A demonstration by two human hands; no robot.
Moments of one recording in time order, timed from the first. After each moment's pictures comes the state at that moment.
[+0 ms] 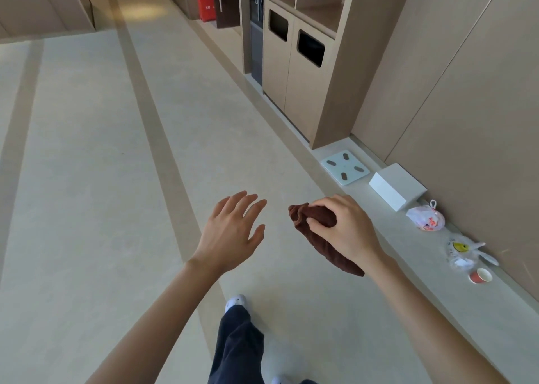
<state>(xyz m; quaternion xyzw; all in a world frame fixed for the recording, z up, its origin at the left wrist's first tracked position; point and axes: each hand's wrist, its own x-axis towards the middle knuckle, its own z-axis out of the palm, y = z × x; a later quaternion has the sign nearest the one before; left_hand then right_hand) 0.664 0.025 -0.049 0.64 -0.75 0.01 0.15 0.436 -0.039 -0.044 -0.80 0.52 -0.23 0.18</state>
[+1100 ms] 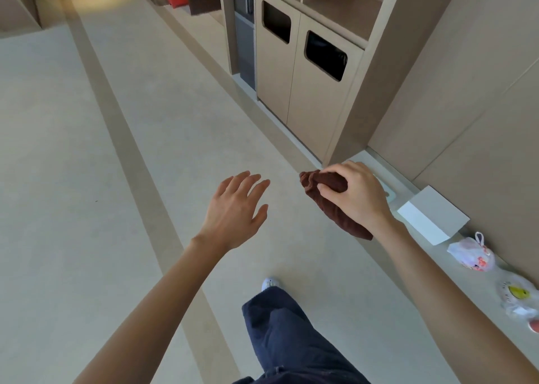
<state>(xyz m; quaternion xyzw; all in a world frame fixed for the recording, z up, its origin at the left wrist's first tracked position) 0.888 -0.441 -0.060 0.60 -0.79 -0.01 0.13 0.649 -0.502 -0.050 -0.77 0.56 -0.26 0.14</state>
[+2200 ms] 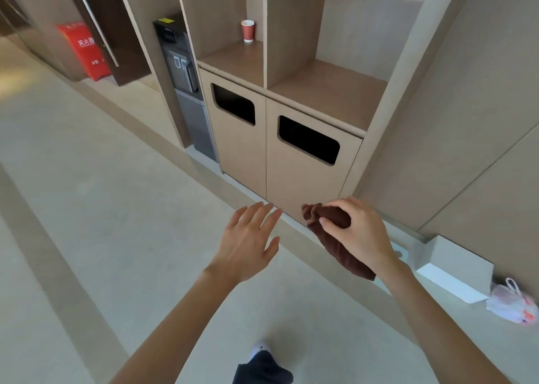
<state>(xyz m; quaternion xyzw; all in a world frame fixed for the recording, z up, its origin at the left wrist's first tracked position) 1.002 -0.965 -0.045 0.45 -0.89 0.00 0.12 0.772 -0.936 -0.031 -0.65 0.68 -0.31 0.14</state>
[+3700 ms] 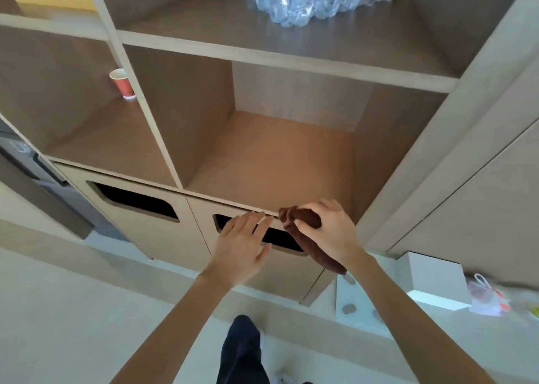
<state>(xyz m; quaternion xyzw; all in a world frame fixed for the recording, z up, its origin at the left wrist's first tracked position) 0.825 -1.438 -0.062 0.25 -0.96 -0.02 0.15 0.635 -1.350 -0.056 -0.54 0.79 -0.30 0.06</state>
